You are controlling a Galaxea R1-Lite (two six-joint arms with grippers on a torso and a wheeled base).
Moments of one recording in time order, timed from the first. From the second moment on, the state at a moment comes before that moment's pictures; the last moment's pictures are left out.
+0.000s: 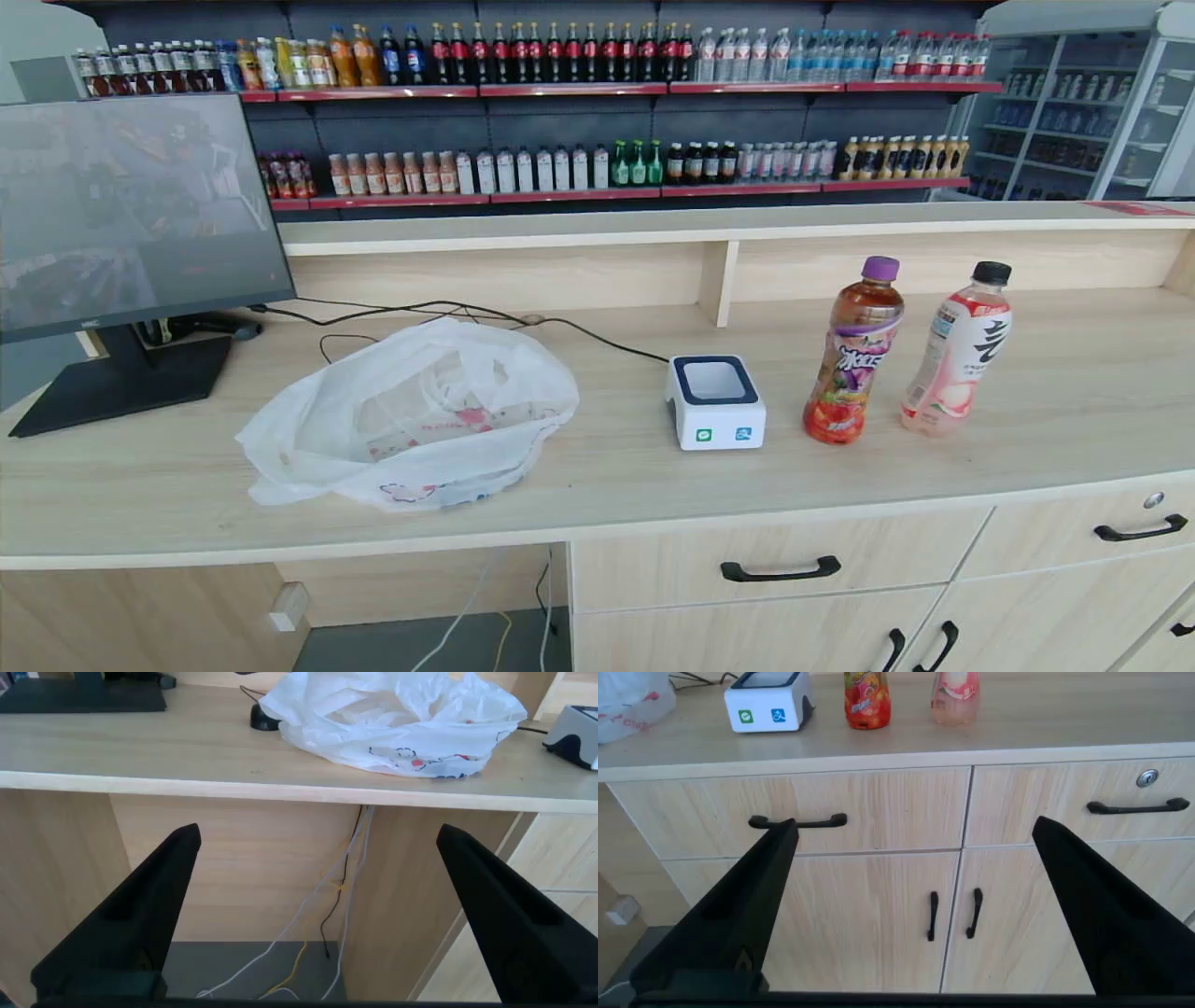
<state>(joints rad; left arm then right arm) 0.00 0.00 0.00 0.00 0.00 -0.01 0.00 0.00 0.00 0.00 0.03 0.01</state>
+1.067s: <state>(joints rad) 0.00 0.00 0.00 0.00 0.00 -0.01 0.12 0.66 -0.58 -0.16 0.08 0.10</state>
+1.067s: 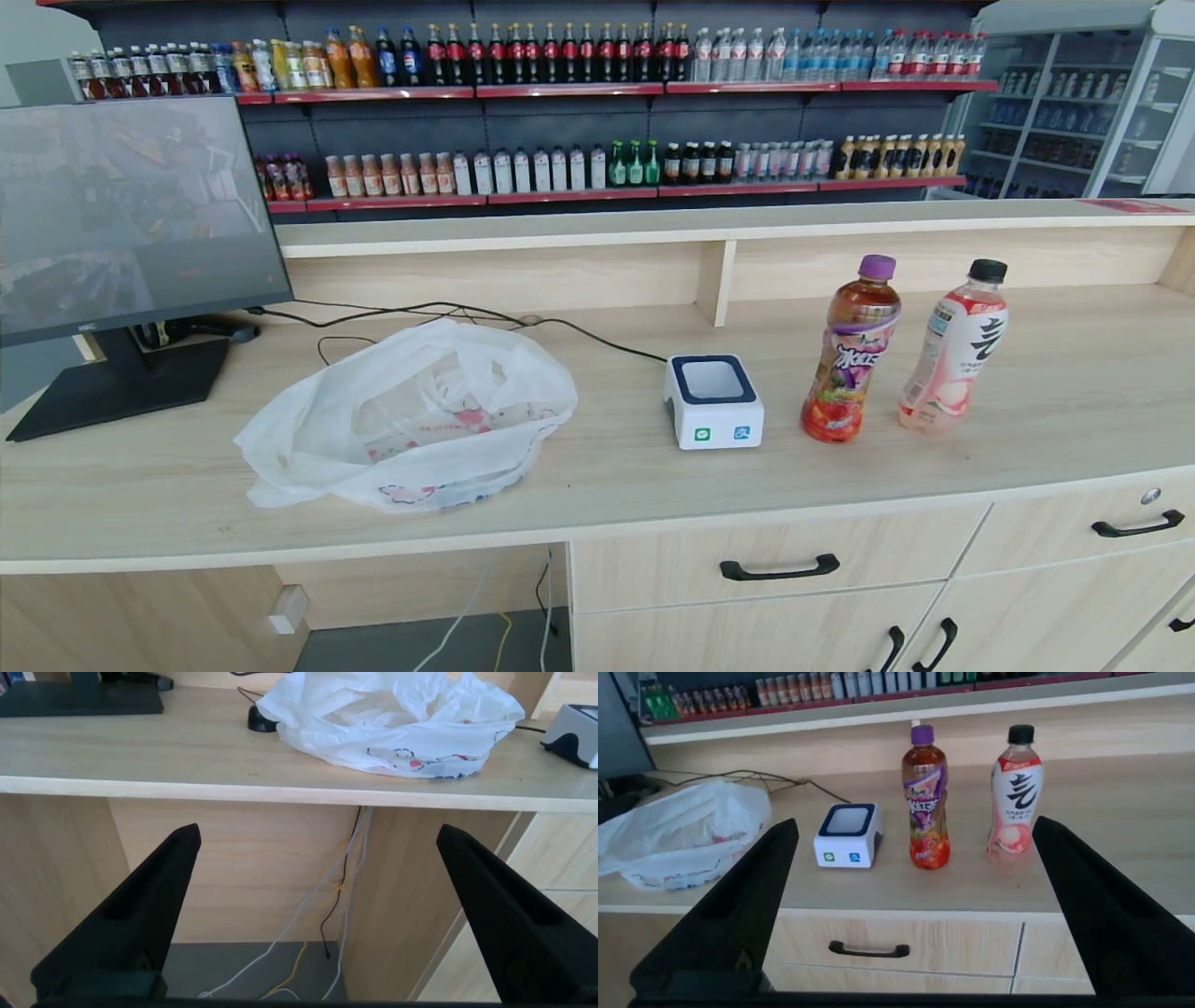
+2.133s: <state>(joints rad) 0.00 0.00 0.00 0.00 0.00 -0.01 0.23 1.41 -0.24 -1.32 0.08 0.01</state>
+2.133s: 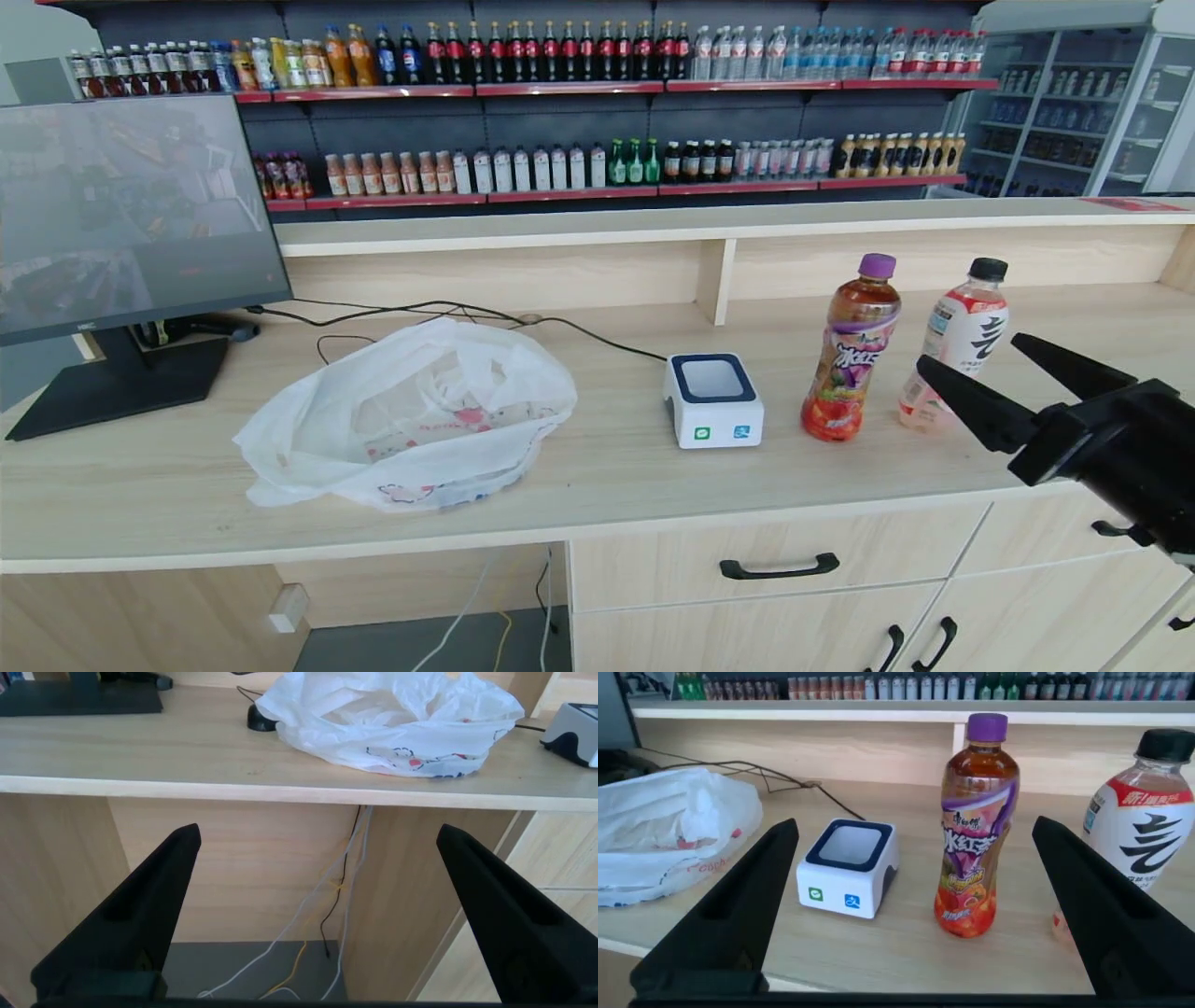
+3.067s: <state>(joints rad) 0.00 0.00 0.00 0.00 0.00 -0.01 0.23 1.81 -0.29 -1.57 0.04 0.02</state>
